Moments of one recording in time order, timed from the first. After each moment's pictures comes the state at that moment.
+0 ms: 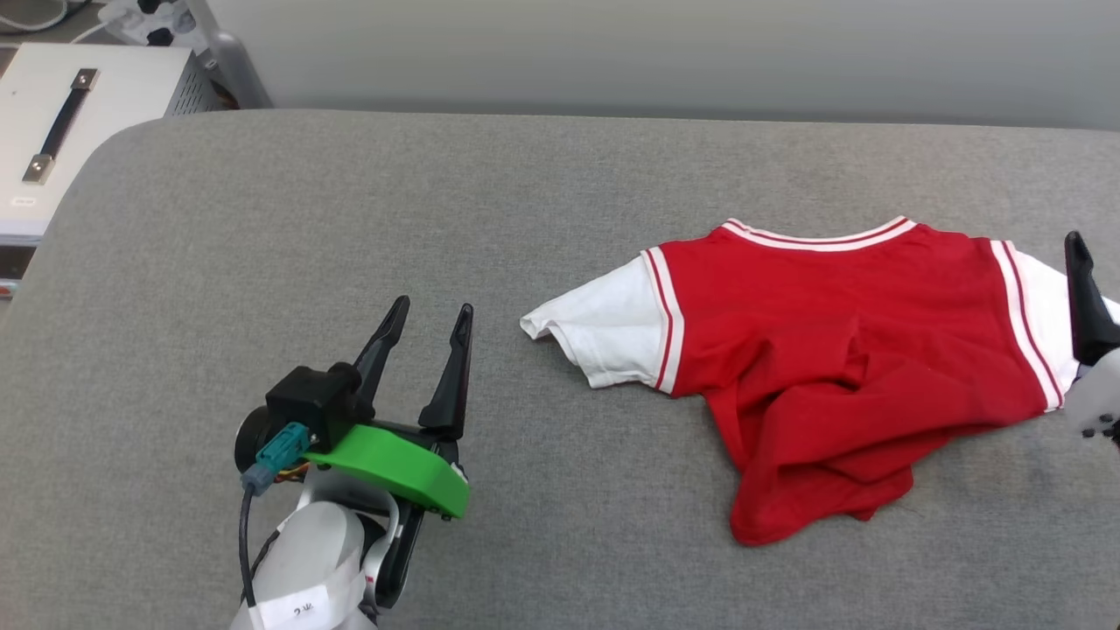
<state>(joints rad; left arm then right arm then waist) -0.25 0.13 -0.24 0.24 -0.35 -0.12 -0.26 -0.32 -0.39 -0.11 0.17 0.29 0.13 0.08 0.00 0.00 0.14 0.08</state>
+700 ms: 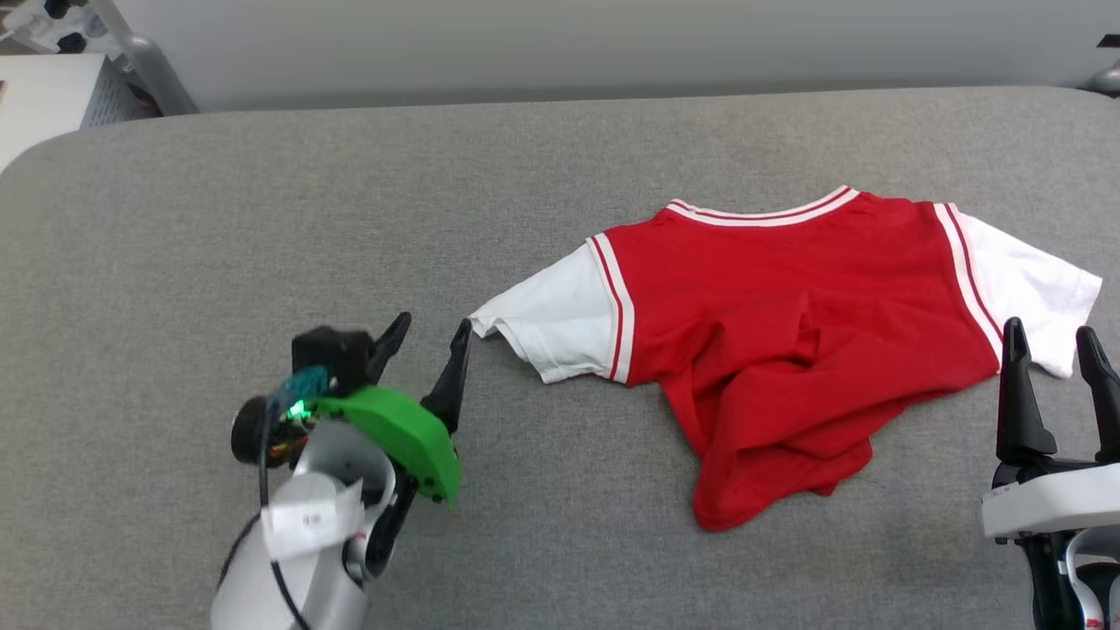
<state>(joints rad) -0.29 0.16 -0.25 0.29 -0.37 -0.10 -0.04 -0.02 -0.08 -0.19 -0.13 0.26 0.13 -0.06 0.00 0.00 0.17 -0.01</state>
